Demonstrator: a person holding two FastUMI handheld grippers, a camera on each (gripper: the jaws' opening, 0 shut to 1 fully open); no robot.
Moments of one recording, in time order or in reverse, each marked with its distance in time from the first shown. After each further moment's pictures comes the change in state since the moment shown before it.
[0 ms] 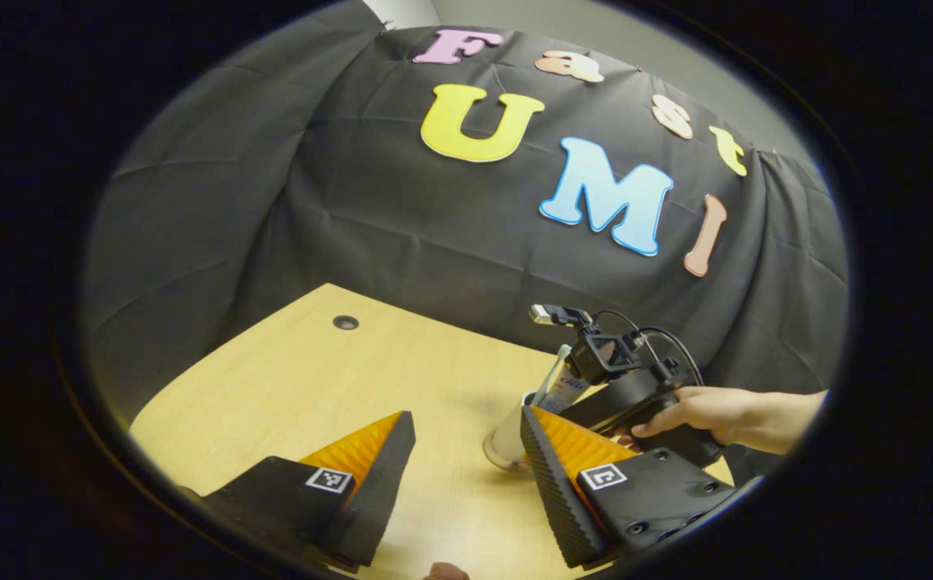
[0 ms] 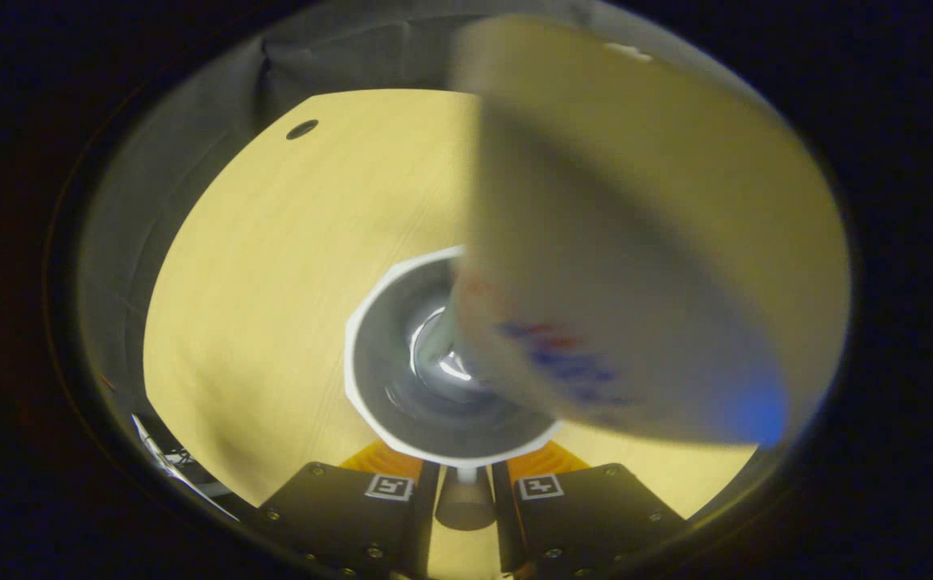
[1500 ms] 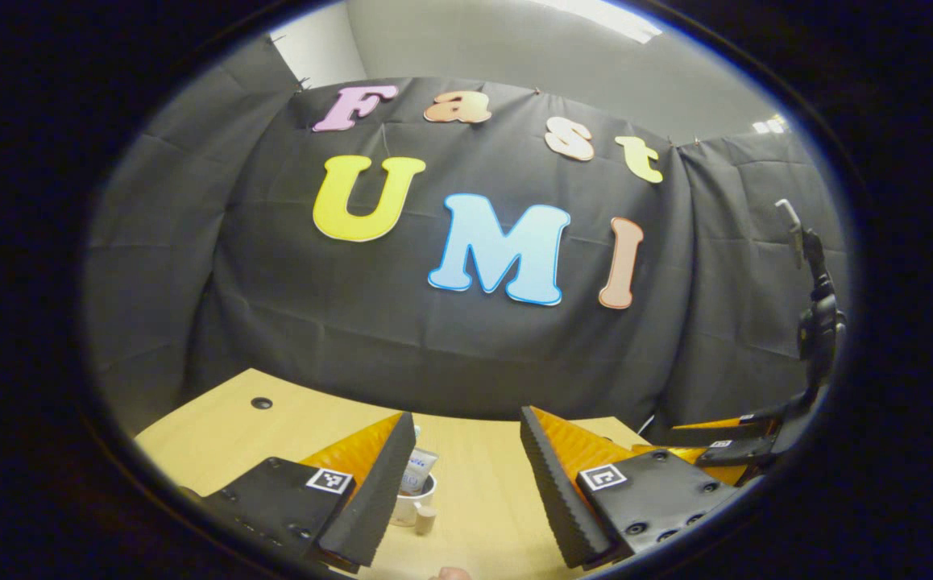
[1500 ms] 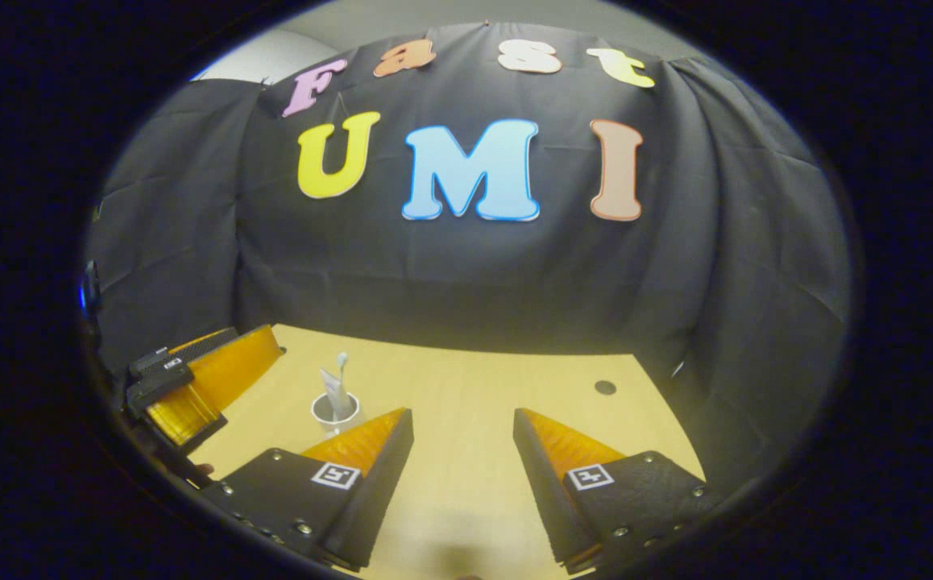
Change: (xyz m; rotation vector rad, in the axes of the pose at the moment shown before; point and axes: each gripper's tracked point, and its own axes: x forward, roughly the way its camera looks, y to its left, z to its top) left arm -0.007 -0.225 0.058 0.167 -0.255 -0.157; right arm -0.276 -0.149 -0.091 0.210 -0.974 -0.243
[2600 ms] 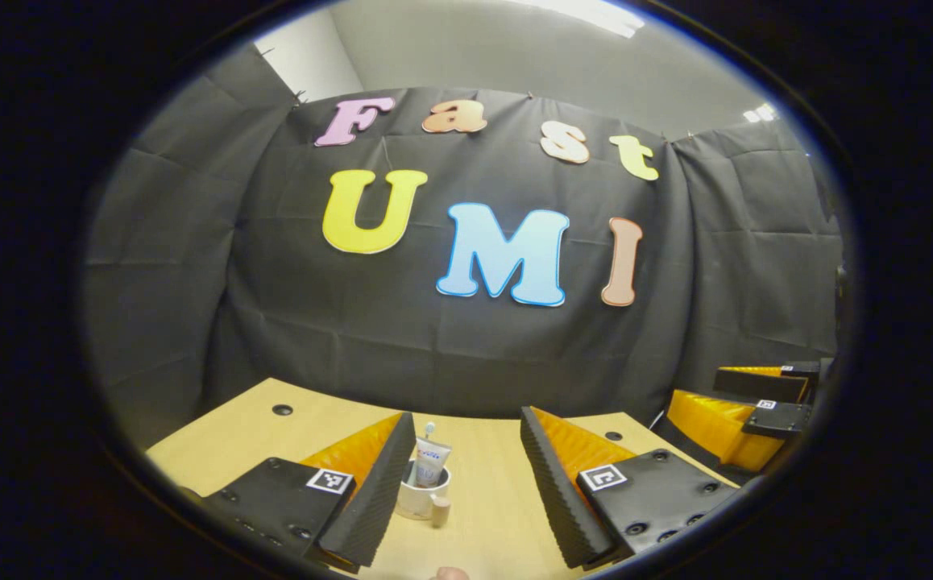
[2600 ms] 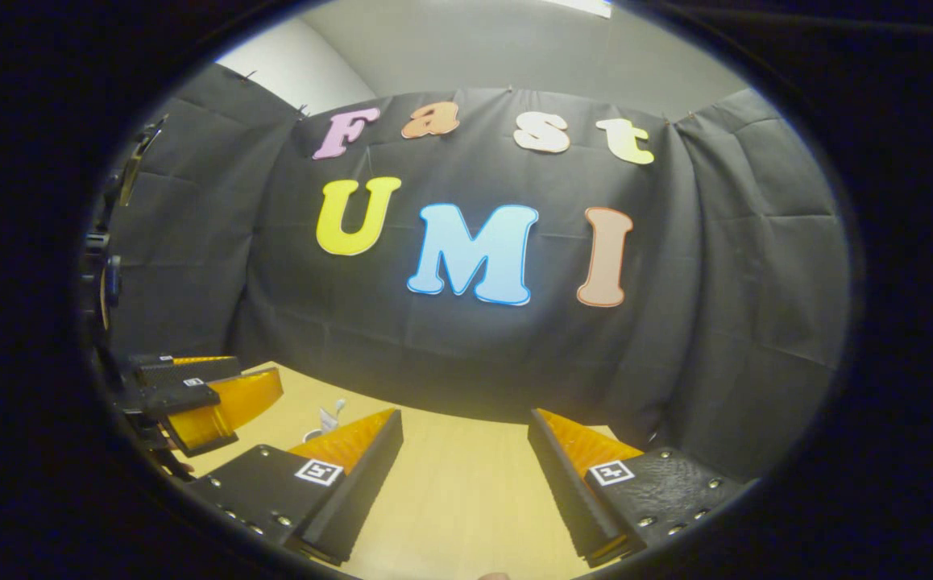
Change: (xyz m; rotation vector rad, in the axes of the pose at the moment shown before) left arm -0.034 0.006 0.005 0.039 -0.015 0.019; right arm -0.040 -0.001 0.038 -0.110 -0.271 -0.042
